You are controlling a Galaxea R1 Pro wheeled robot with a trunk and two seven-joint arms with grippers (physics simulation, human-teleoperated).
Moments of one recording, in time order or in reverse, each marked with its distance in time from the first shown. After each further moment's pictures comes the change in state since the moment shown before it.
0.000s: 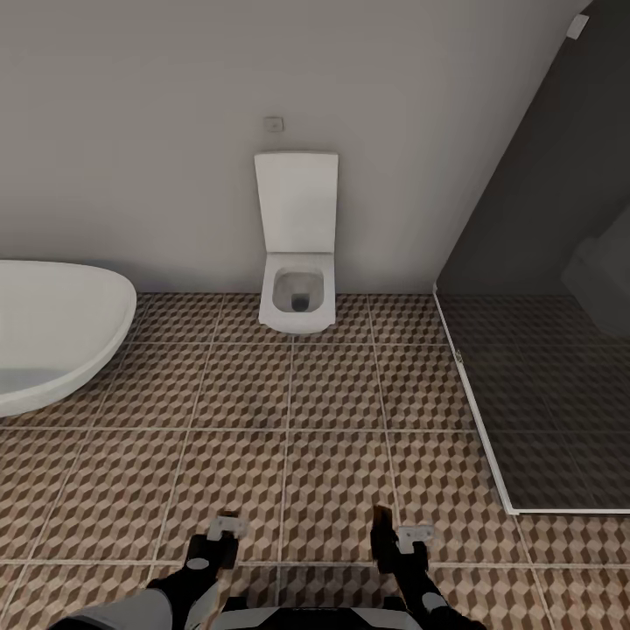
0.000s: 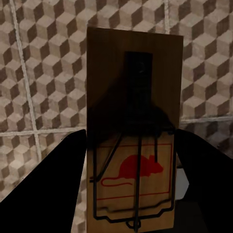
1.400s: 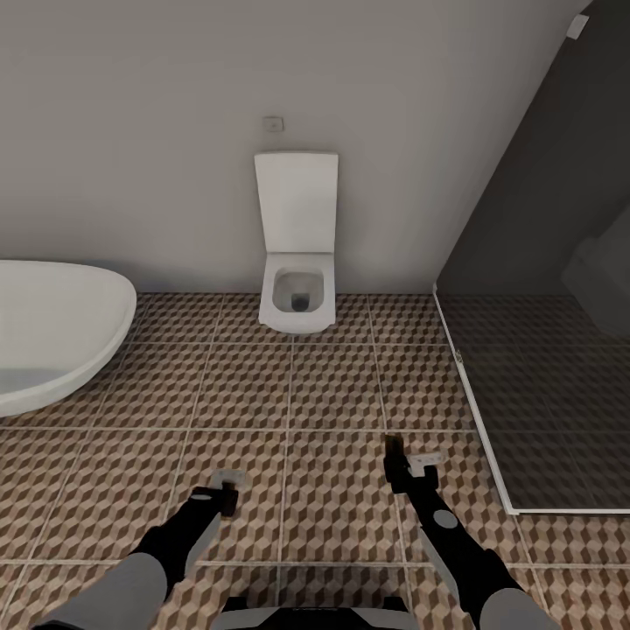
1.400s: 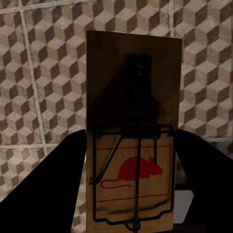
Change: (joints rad) left arm 0.000 0.054 0.025 -0.407 0.011 0.425 -0.013; right arm 0.000 -0.101 0.005 -0.490 0.065 0.277 -0.009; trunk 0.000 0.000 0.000
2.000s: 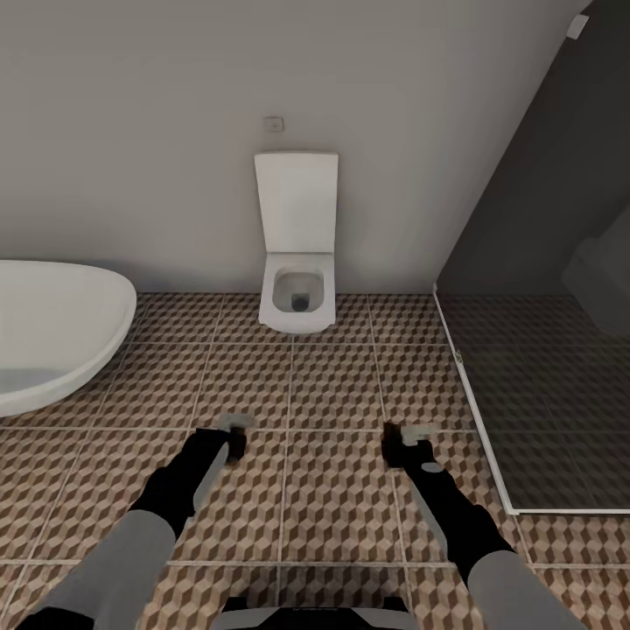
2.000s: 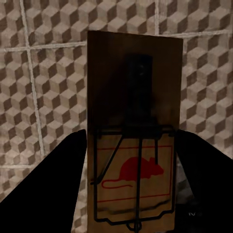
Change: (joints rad) left arm -0.068 -0.014 0.051 -0.376 -0.002 0.419 0.007; right arm -0.073 0.018 0.002 -0.175 0.000 0.433 -0.039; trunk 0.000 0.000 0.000
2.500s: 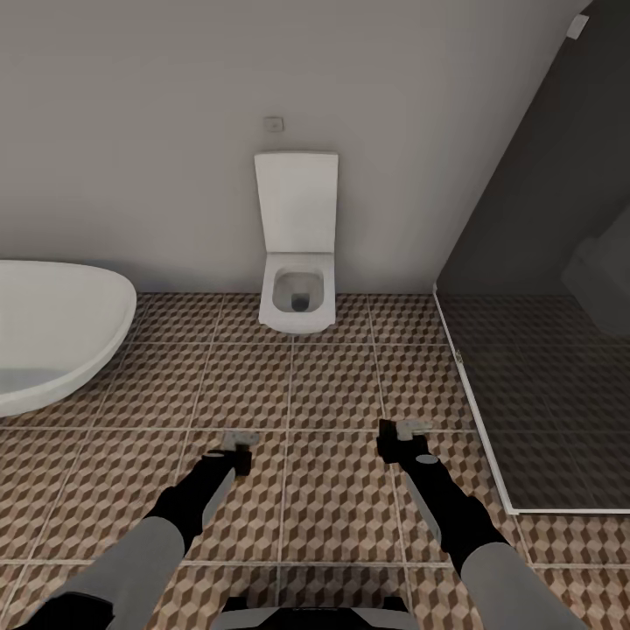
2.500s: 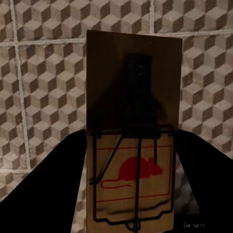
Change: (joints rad) left arm -0.015 -0.032 0.004 0.263 0.002 -0.293 -0.004; right arm -0.023 0.018 0.002 -0.010 -0.003 0.055 0.000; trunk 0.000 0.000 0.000
